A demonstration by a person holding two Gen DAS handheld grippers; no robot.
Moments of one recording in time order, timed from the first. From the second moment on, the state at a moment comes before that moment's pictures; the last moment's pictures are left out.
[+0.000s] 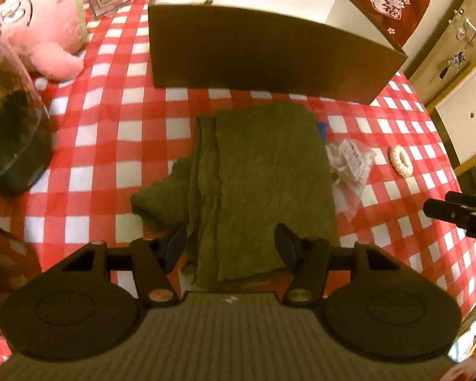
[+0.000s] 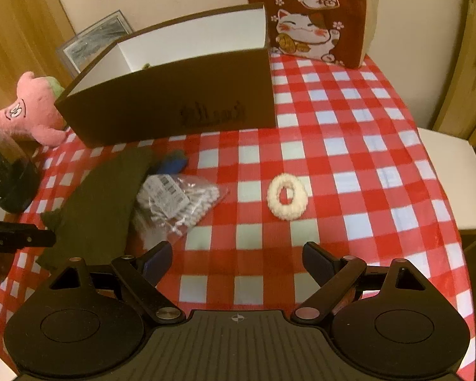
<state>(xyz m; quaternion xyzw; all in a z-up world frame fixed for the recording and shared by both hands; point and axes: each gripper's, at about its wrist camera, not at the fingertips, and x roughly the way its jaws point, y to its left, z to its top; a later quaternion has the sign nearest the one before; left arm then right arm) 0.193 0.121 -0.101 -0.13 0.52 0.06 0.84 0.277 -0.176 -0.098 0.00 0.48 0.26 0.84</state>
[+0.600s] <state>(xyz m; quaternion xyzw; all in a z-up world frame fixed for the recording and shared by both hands) 0.200 0.132 -0.120 -0.20 0.50 0.05 0.84 0.285 -0.188 -0.116 0.01 0.51 0.24 0.83</state>
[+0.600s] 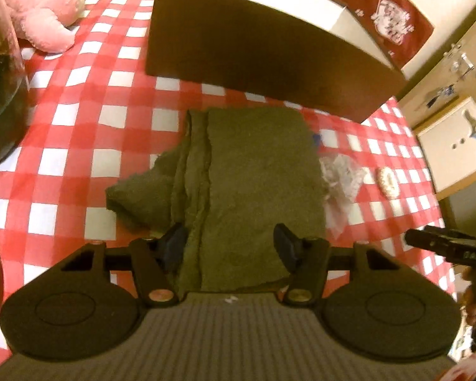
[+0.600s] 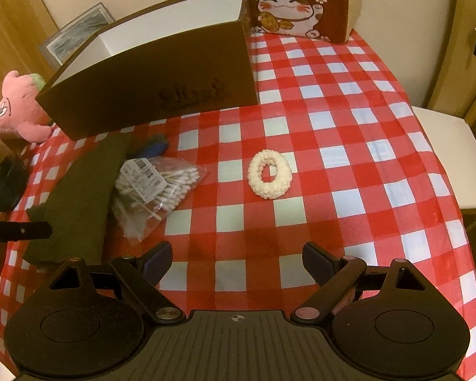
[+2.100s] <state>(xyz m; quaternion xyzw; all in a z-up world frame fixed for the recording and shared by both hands) 0.243 0.138 -0.116 -0.15 0.50 0.10 0.85 0.346 -0.169 -0.150 -0.06 0.46 0.25 0.85</state>
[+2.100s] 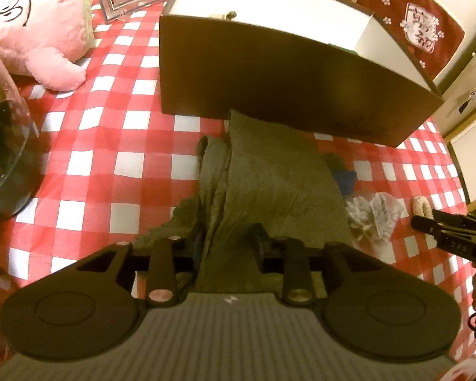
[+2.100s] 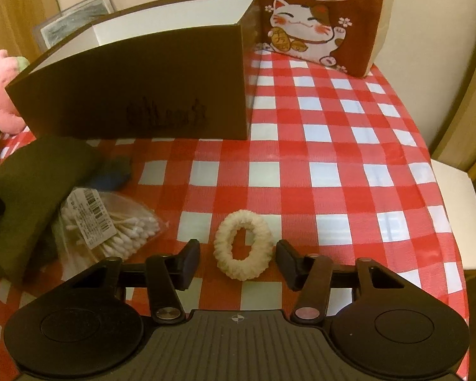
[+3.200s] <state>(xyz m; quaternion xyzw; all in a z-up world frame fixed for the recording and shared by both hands) 0.208 0.126 -0.013 -0.13 0.39 0.08 0.91 0.312 -0.178 -0.080 -0.01 0.41 0.28 0.87</state>
